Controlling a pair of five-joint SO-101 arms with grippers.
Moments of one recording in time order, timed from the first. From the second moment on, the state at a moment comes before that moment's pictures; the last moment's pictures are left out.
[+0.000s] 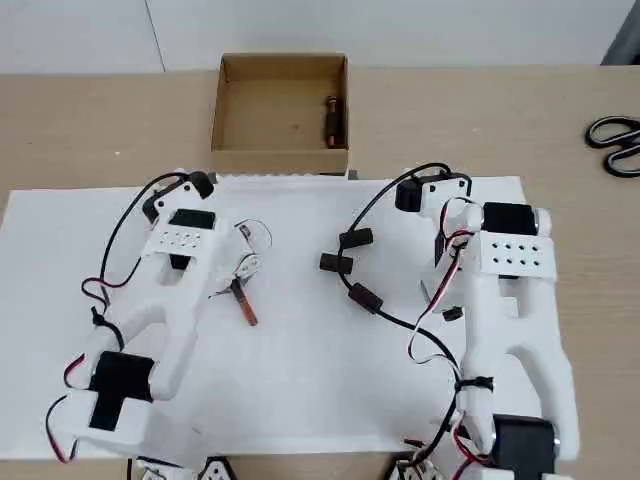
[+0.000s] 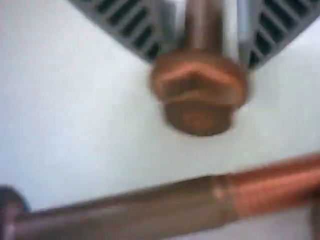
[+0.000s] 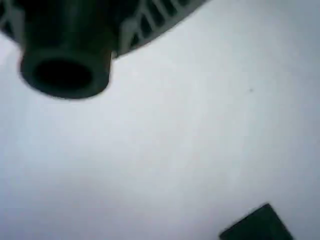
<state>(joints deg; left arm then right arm) 4.1 5.6 27.9 64.5 46.4 1.1 -16.1 23.8 88.1 21.4</state>
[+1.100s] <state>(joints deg) 11.3 -31.3 19.7 84.4 21.3 -5.7 -59.1 32.4 96.5 21.4</state>
